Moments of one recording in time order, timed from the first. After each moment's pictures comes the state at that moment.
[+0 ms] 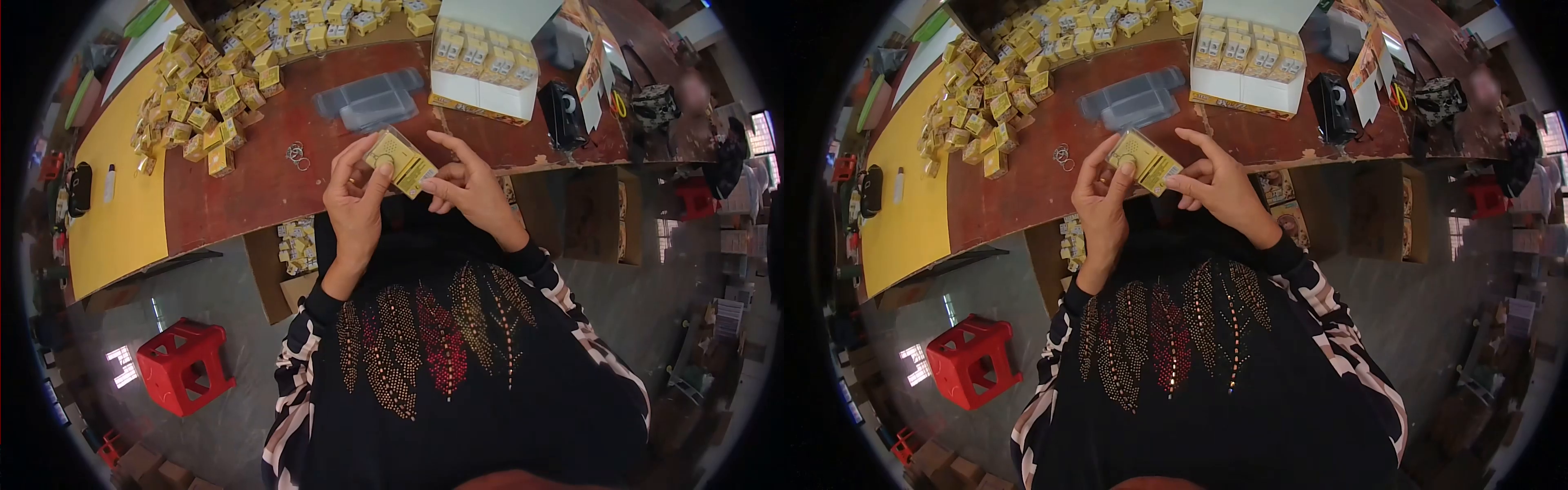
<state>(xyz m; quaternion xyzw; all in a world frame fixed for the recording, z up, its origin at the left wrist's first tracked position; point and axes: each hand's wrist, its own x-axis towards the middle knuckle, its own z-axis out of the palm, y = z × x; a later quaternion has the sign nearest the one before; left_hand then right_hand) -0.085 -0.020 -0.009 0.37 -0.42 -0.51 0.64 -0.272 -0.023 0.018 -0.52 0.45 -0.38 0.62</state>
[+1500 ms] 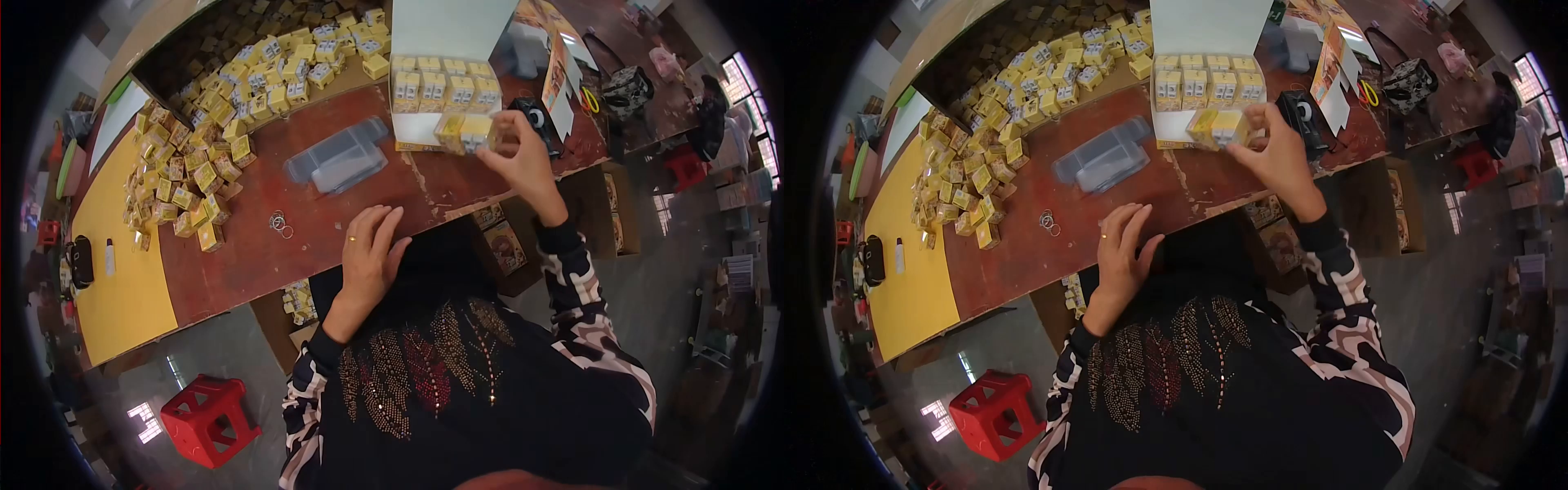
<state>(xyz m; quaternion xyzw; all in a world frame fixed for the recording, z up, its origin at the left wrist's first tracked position) -0.097 -0.037 -0.024 0.36 -0.81 -0.11 0.45 -0.379 -0.088 0.043 -0.63 0.60 -0.43 0.24</state>
